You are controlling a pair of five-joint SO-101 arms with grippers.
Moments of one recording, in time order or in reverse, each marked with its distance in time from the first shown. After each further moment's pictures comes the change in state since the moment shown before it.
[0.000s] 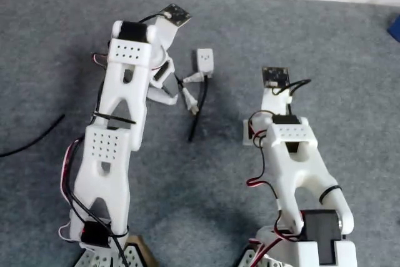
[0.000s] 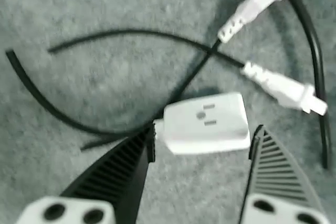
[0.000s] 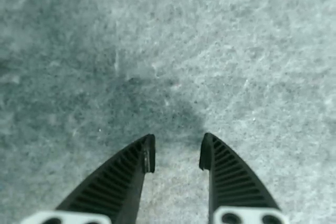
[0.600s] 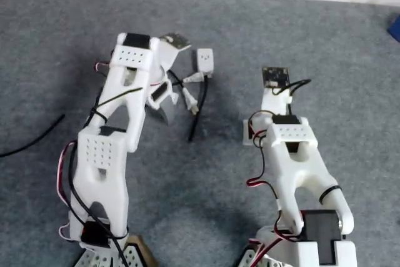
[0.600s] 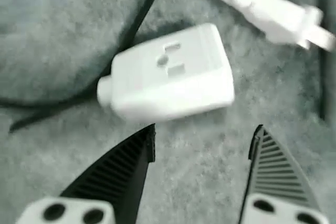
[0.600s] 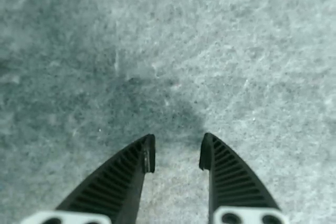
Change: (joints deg) left arm 0.3 -5.2 23.1 -5.6 -3.3; right arm 0.0 0.0 0.0 0.0 0.0
